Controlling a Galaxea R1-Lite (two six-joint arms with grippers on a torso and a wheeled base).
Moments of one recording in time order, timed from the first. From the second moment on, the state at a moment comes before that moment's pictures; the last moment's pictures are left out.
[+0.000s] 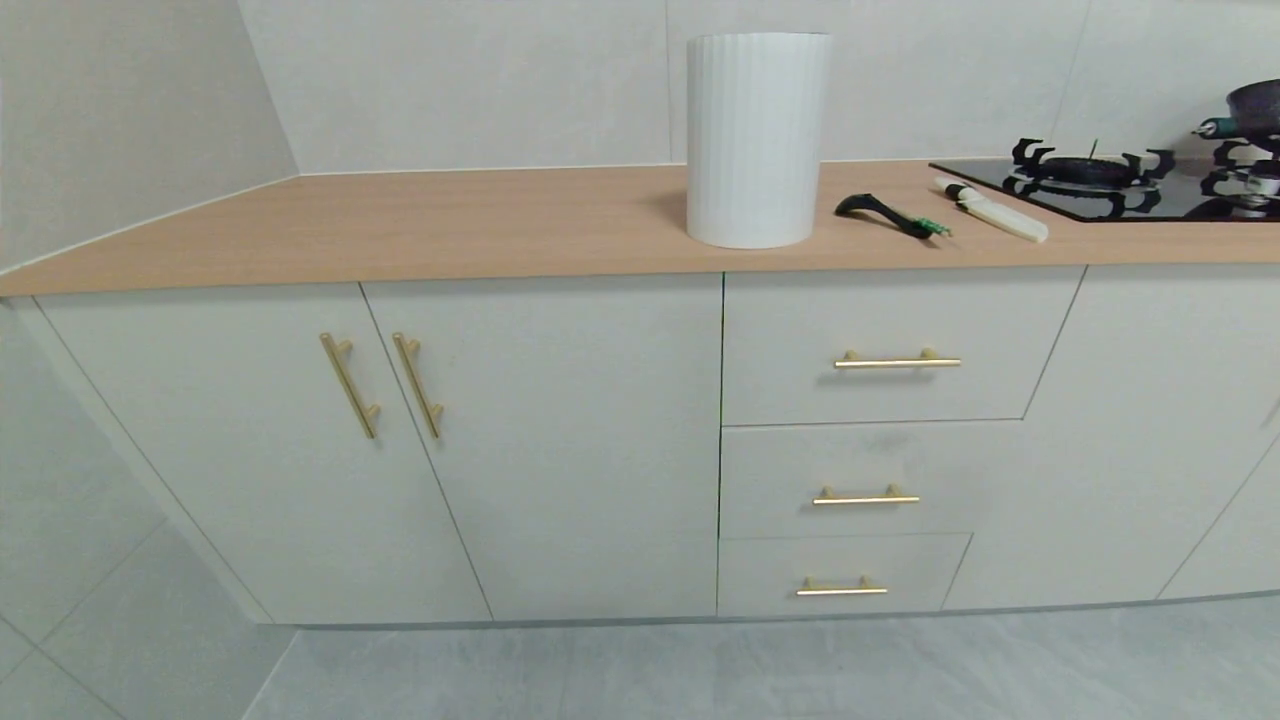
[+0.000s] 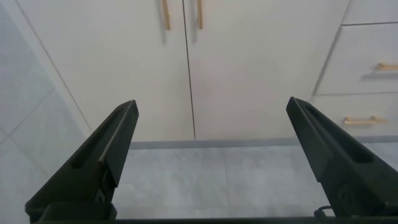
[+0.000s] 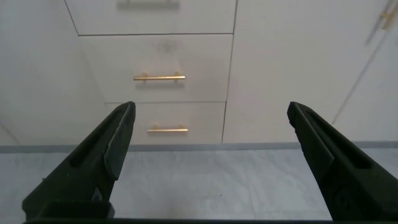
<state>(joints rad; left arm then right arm) 0.00 0.00 0.00 0.00 0.01 0.03 0.00 0.00 0.00 0.00 -0.01 -0.02</state>
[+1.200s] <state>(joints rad) 0.00 0.00 0.00 0.00 0.01 0.00 0.06 0.48 -0.32 0.02 0.08 0.05</state>
